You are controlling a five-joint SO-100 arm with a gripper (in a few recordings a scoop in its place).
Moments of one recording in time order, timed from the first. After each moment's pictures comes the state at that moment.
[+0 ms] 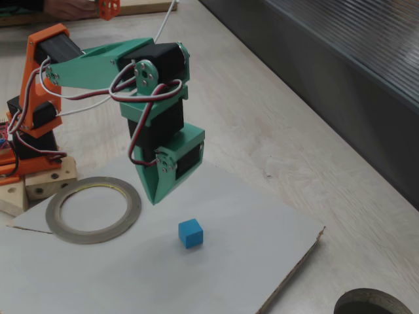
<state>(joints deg) 2.4 60.6 43.8 104.7 99.6</state>
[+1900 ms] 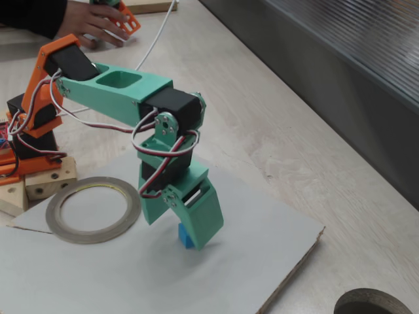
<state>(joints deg) 2.2 52.9 50.9 104.3 99.3</state>
